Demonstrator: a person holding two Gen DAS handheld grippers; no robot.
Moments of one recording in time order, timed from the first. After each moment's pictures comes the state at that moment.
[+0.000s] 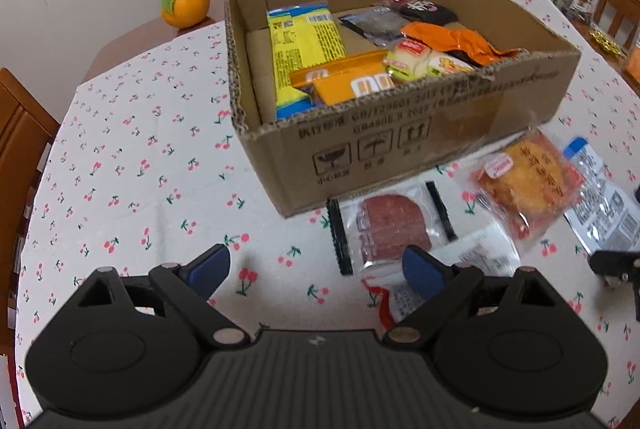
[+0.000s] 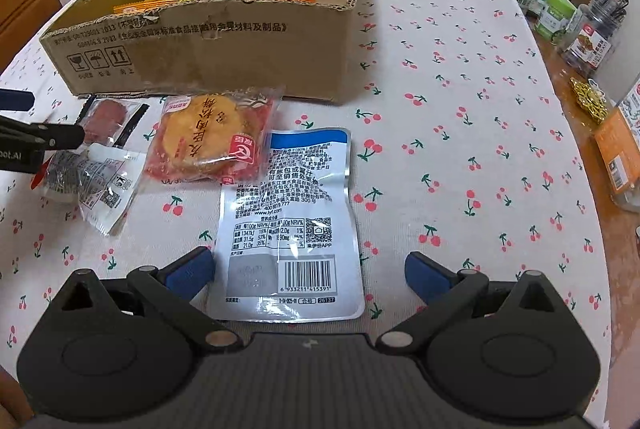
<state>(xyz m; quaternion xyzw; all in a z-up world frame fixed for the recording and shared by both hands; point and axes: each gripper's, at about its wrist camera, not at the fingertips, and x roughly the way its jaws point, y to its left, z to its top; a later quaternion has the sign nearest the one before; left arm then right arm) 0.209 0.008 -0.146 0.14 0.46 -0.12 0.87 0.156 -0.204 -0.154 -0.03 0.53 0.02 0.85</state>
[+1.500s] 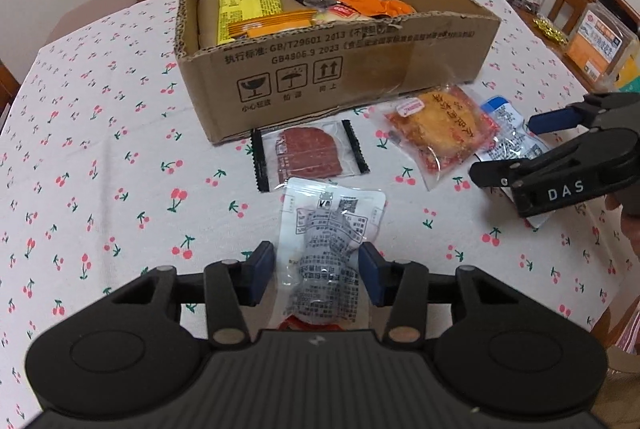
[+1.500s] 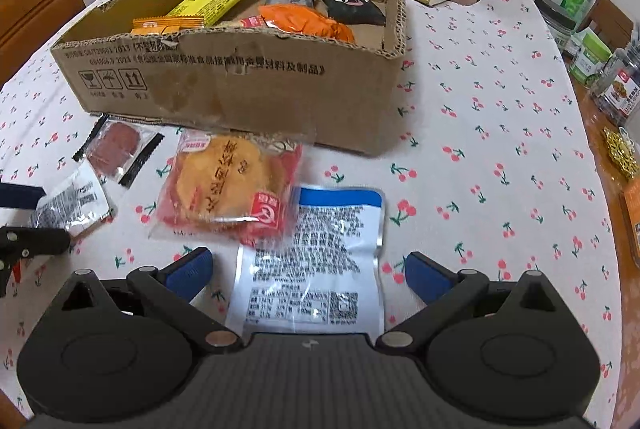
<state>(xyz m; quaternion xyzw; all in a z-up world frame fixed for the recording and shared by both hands) 0.163 0.011 -0.144 0.09 0.49 -0.18 0.85 0.187 -0.194 -0.158 -0.05 0.50 0.06 0.86</state>
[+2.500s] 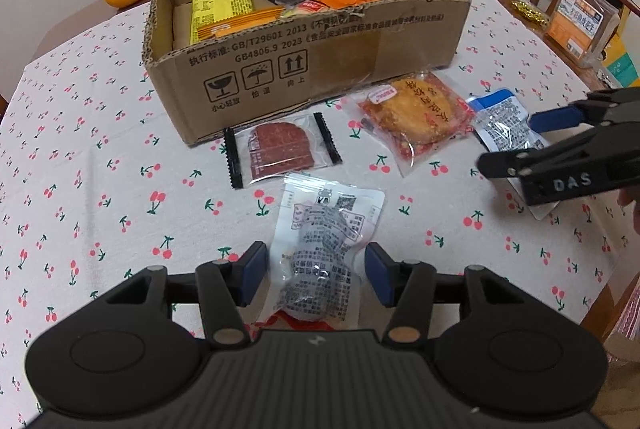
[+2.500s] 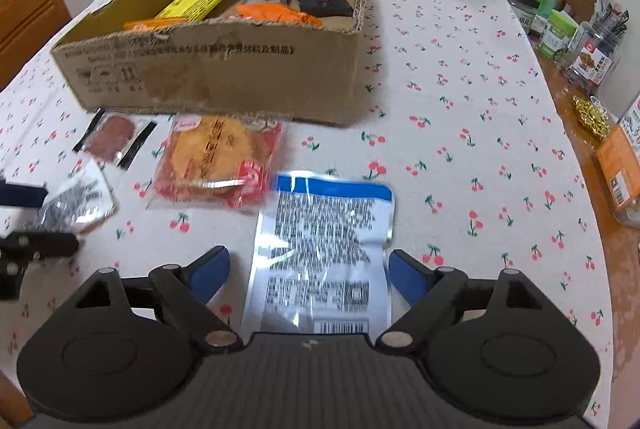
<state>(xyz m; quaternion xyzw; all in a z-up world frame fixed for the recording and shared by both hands) 0.155 -0.002 -0.146 0.12 0.49 -0.21 0.84 0.160 -0.201 -0.150 -0.03 0.50 0.03 0.87</state>
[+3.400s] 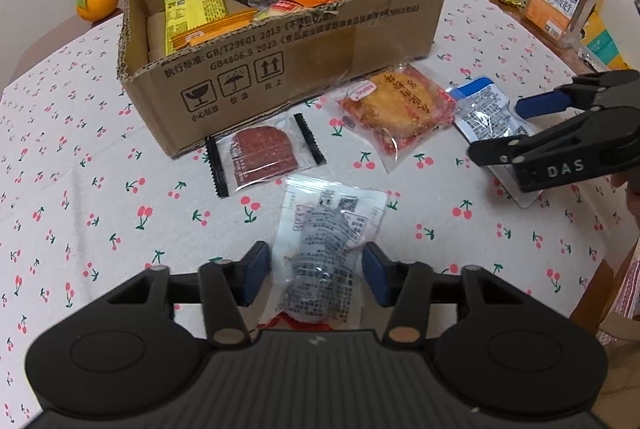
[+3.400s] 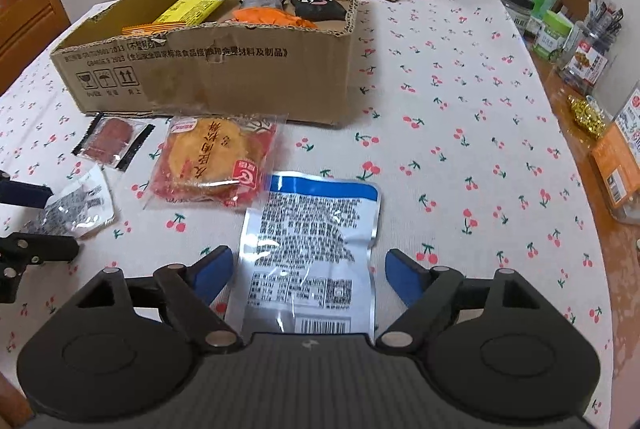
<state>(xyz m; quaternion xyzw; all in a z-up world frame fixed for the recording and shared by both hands) 0.157 -0.004 -0.145 0.14 0.48 -0.24 0.83 0.154 -0.208 -0.149 -0.02 0.49 0.03 0.87</state>
